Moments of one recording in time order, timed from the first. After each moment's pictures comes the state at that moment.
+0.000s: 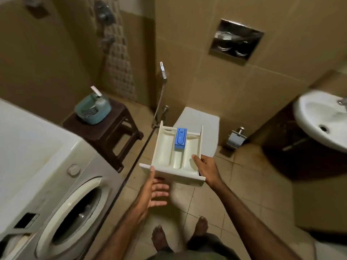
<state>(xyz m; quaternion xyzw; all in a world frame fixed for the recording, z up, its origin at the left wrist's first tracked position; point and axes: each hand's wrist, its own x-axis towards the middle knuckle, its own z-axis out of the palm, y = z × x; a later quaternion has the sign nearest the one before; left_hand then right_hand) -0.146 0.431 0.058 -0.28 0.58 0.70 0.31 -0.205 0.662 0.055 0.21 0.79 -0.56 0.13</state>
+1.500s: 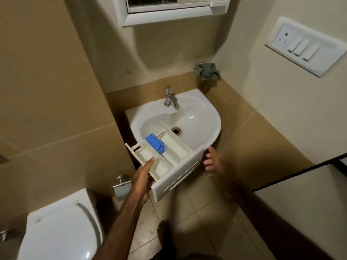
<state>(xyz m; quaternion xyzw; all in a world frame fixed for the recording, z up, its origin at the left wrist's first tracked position) -0.403 1.137 0.067 -0.04 0.57 0.66 0.49 -0.224 1.336 0.116 0.61 0.51 -0.60 -0.07</state>
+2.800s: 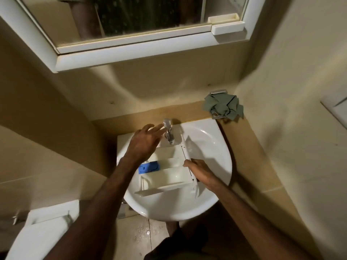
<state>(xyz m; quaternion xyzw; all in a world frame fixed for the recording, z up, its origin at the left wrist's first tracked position) -0.578 1.425 0.104 0.50 0.86 0.10 -0.03 -0.377 1.577 0.064 0.38 0.68 -0.62 0.11</state>
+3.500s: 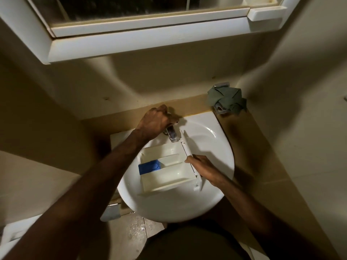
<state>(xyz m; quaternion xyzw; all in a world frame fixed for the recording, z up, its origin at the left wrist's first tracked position) -0.639 1.482 0.107 0.63 0.77 0.02 -0.07 -0.396 1.569 0.044 0.40 0.69 -0.60 0.11</state>
